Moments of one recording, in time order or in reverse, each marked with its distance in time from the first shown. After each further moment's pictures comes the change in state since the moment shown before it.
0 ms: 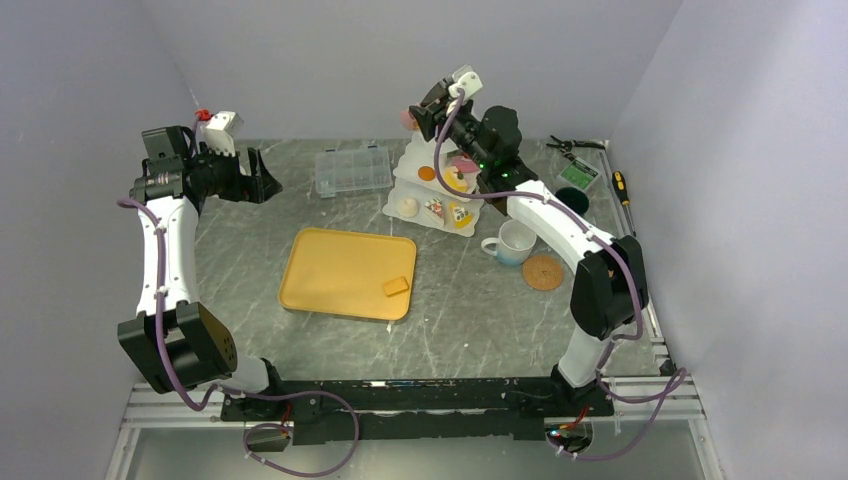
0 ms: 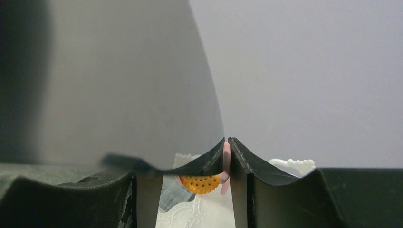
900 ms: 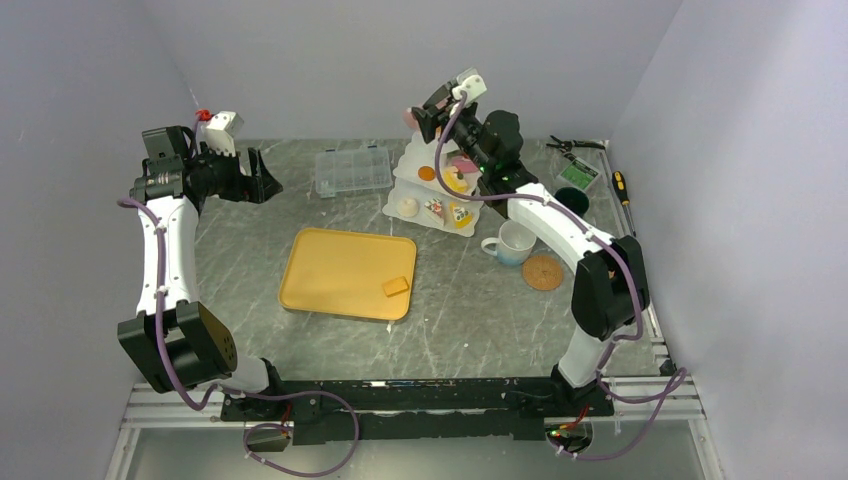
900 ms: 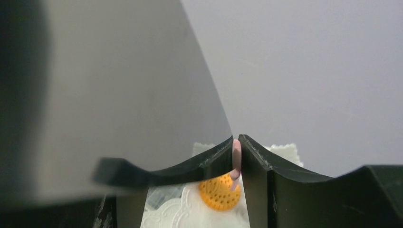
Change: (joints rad) left arm 0.000 0.003 0.000 0.000 0.008 0.004; right arm -0.006 0.007 -0.025 0.042 0.064 -0.003
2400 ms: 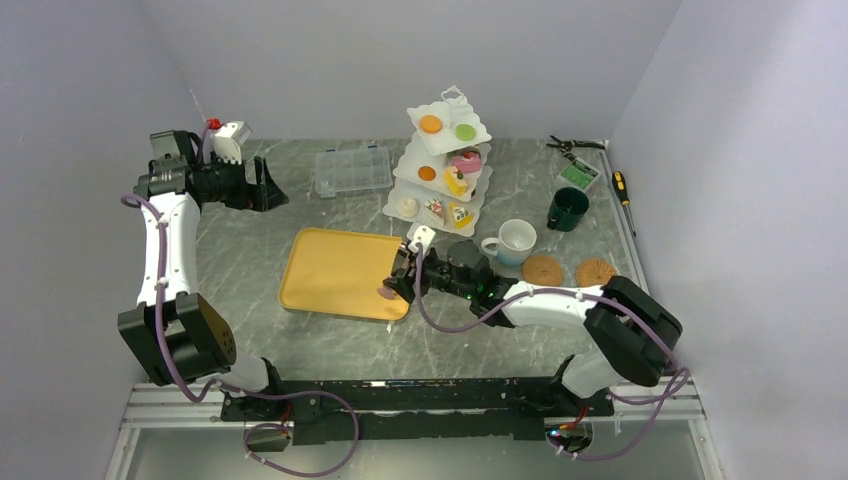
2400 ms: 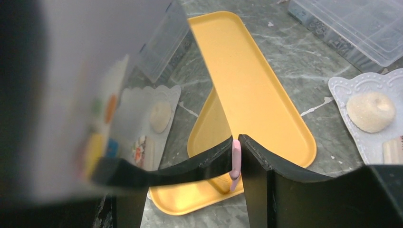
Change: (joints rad) left arm -0.006 0.034 0.000 -0.106 0.041 0.048; right arm 0.415 -0.290 -0.830 0.097 -0.051 0.064
